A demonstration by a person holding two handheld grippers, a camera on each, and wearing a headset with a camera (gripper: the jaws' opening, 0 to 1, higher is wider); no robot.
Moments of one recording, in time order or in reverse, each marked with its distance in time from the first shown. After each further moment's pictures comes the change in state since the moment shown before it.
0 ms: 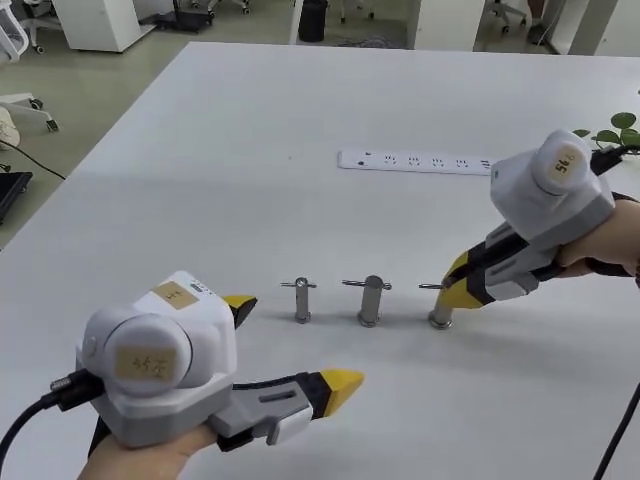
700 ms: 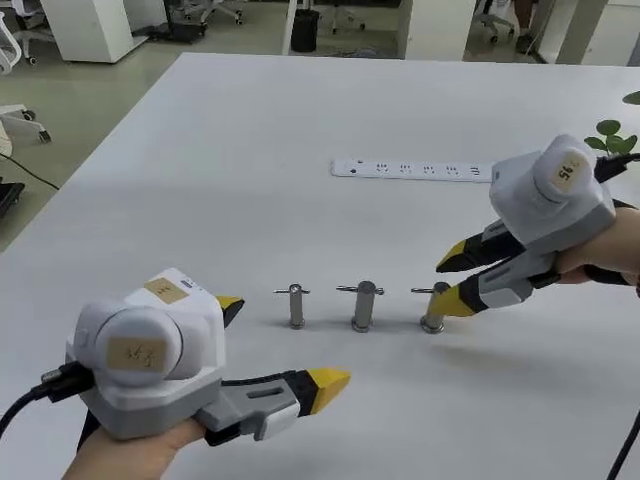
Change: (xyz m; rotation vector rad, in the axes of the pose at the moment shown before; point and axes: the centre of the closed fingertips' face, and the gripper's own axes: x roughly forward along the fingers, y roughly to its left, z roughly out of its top) left arm -0.003 0.008 0.006 0.007 0.005 0.009; right arm -0.018 0.003 0.015 0.037 -0.101 -0.105
